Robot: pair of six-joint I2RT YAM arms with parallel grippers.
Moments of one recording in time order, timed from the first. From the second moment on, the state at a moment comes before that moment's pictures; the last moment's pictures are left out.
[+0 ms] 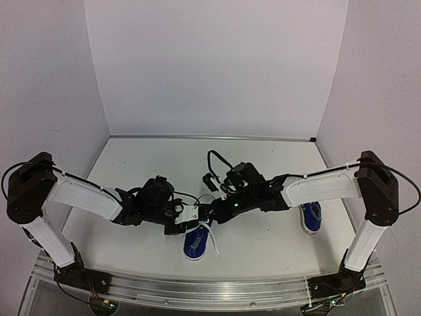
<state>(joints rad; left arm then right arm) -0.97 1.62 0.72 0.19 0.21 0.67 0.96 1.78 1.07 -0.03 -0.29 0.37</state>
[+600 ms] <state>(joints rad) -0.98 1.59 0.75 0.16 0.22 0.65 0.96 1.78 1.07 -0.03 -0.29 0.37</state>
